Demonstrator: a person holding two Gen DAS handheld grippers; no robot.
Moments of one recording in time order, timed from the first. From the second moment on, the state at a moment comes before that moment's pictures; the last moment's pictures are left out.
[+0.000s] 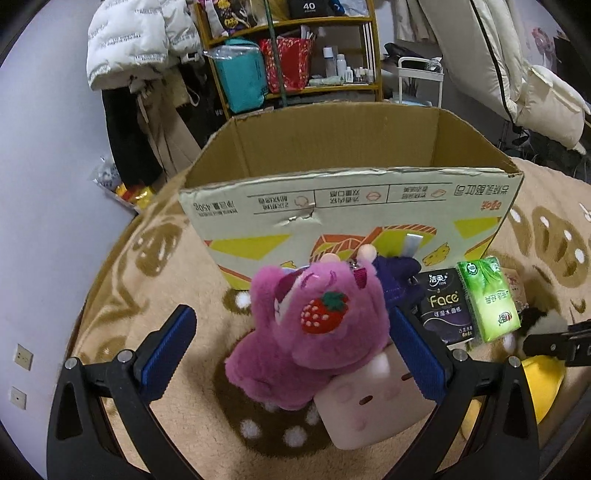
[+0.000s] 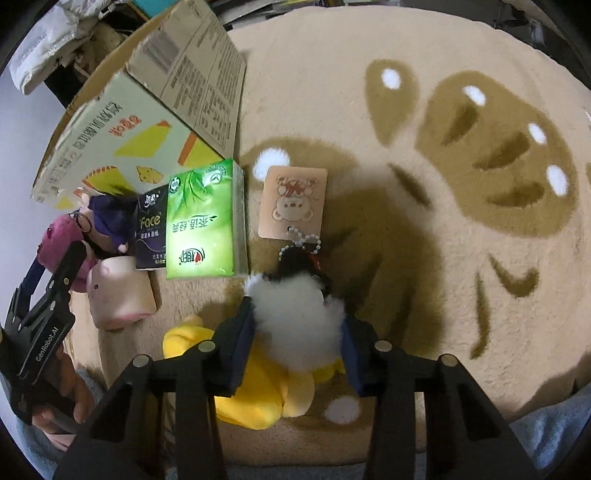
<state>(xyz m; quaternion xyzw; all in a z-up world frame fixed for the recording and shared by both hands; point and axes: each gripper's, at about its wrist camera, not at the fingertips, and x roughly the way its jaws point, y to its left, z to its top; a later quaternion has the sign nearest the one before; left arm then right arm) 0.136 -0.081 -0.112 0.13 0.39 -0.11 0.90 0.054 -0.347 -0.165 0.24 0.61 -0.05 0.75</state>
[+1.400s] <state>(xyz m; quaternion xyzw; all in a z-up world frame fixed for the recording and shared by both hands) 0.123 -0.065 -0.105 0.07 0.41 -0.12 0.90 0.067 -0.335 -0.152 0.22 0.59 -0.01 0.78</state>
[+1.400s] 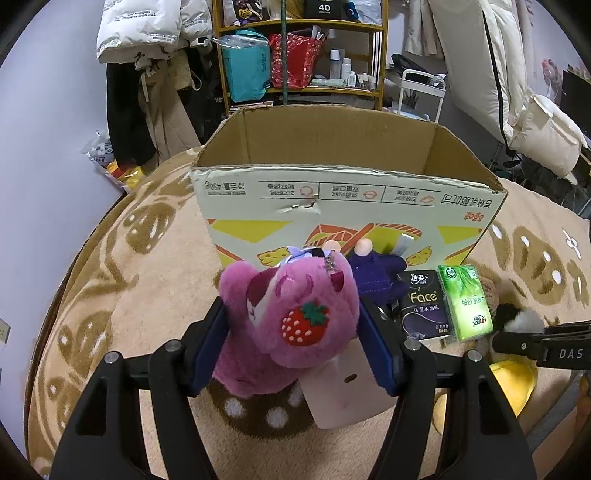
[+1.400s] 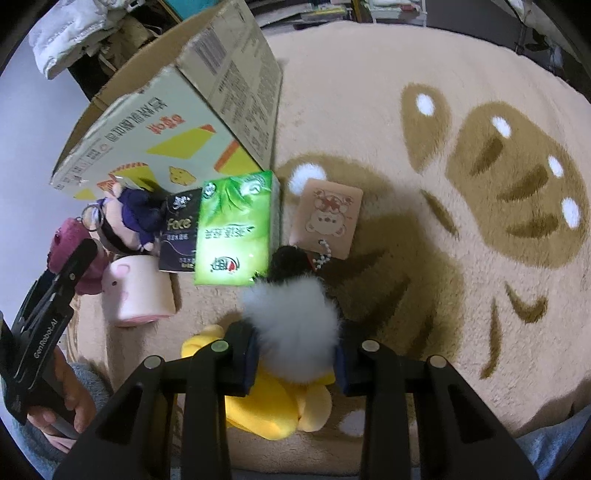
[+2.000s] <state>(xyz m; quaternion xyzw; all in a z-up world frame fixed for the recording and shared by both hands) 0.110 -0.048 -0.090 0.06 0.39 -0.10 0.91 0.044 -0.324 -0.093 0.21 0.46 0.03 0.86</state>
